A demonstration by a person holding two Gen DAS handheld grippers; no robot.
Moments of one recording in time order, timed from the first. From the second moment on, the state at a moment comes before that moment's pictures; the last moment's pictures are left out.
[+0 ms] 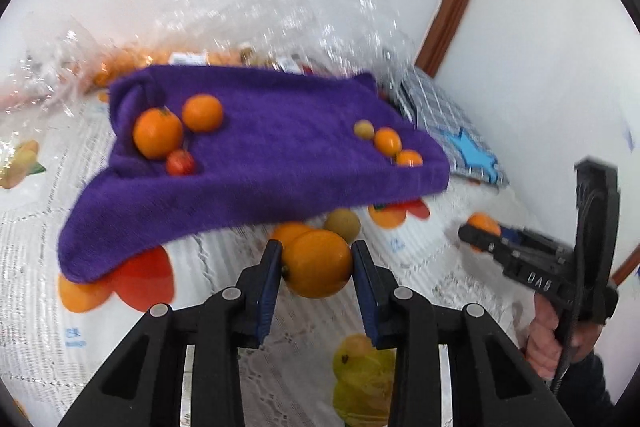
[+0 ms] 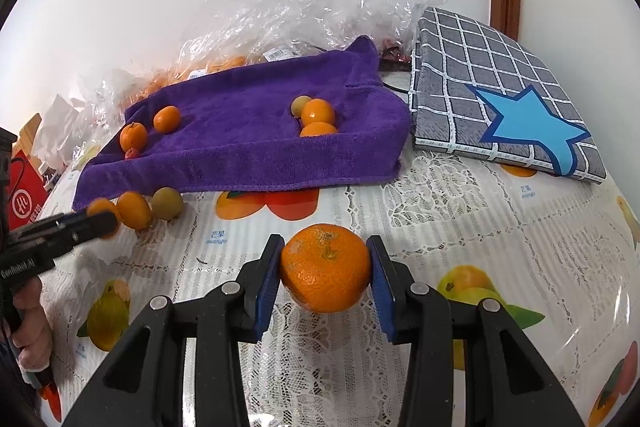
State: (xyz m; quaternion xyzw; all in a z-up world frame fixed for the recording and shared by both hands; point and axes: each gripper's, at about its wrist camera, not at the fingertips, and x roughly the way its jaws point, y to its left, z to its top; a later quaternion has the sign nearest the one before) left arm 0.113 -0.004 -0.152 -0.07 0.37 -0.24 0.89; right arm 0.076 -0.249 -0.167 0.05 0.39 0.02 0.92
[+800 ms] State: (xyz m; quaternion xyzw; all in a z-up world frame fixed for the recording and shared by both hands) left arm 0.143 0.070 -0.122 -0.17 0.32 -0.12 0.92; right arm 0.118 -0.251 -0.115 0.06 0.34 0.05 0.94
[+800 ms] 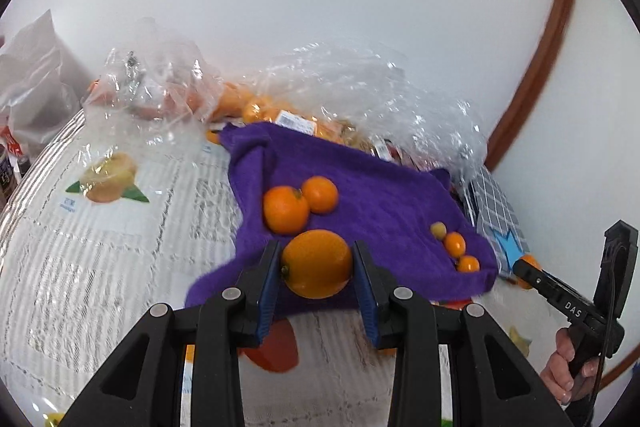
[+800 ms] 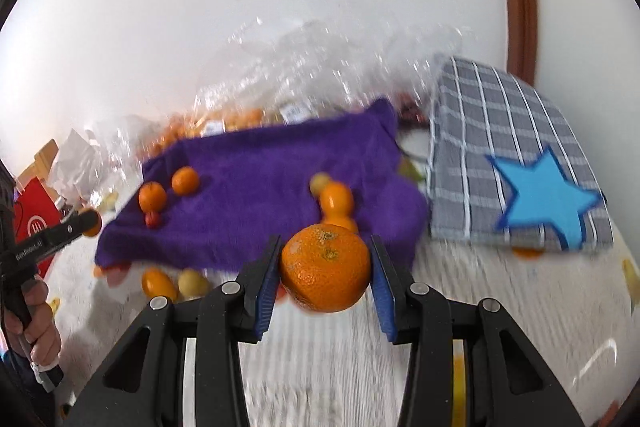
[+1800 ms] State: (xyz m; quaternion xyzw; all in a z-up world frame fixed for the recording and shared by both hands) left arm 0.220 0.010 -0.146 -0.14 0.34 -0.13 0.92; right arm 0.209 -0.206 -0.169 0.00 0.40 0.12 0.91
